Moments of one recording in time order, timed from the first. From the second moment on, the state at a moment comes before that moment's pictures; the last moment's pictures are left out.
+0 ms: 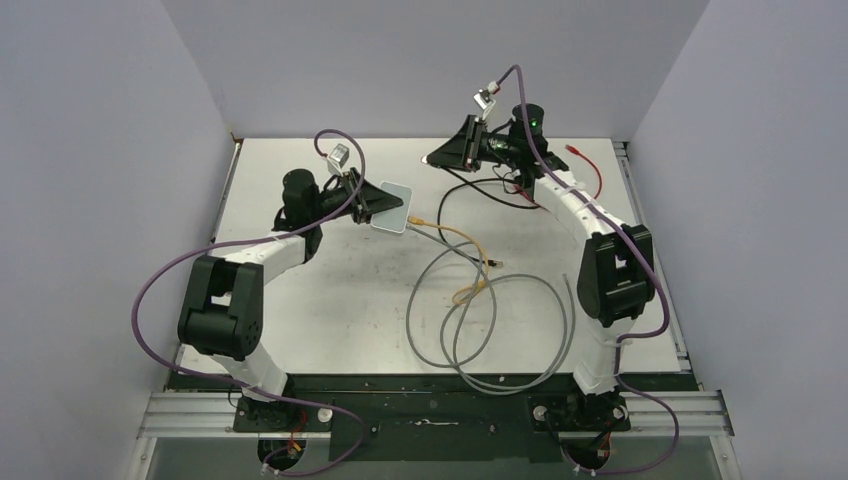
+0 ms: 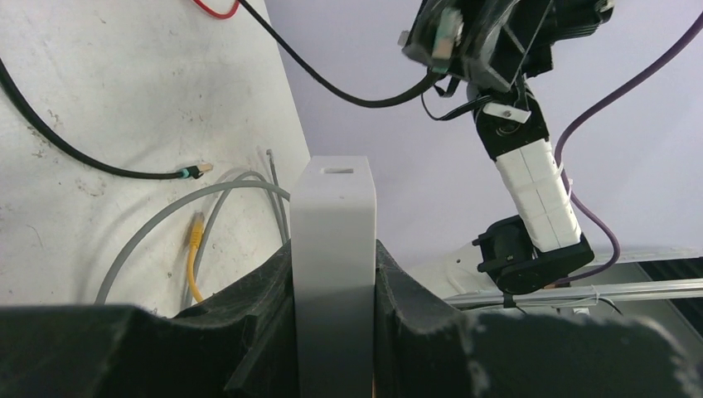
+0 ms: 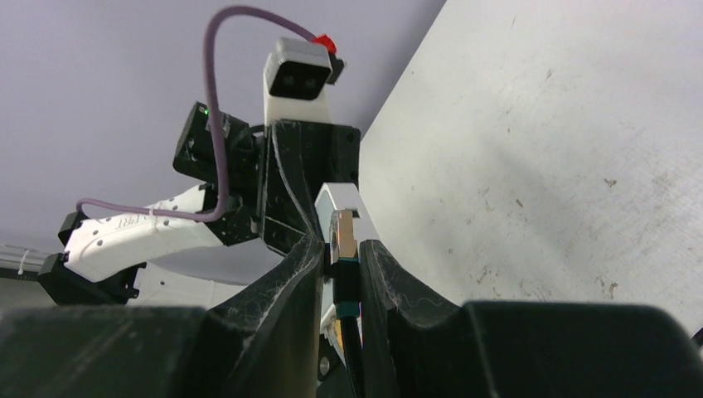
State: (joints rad) left arm -0.20 1.67 0.94 0.69 0.94 -1.27; right arm 0.31 1.92 1.61 0.13 -0.99 0.84
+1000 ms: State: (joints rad) left arm -0.22 1.70 0.94 0.68 0.97 -1.27; right arm 0.06 1.91 2.25 -0.13 -0.72 0.69
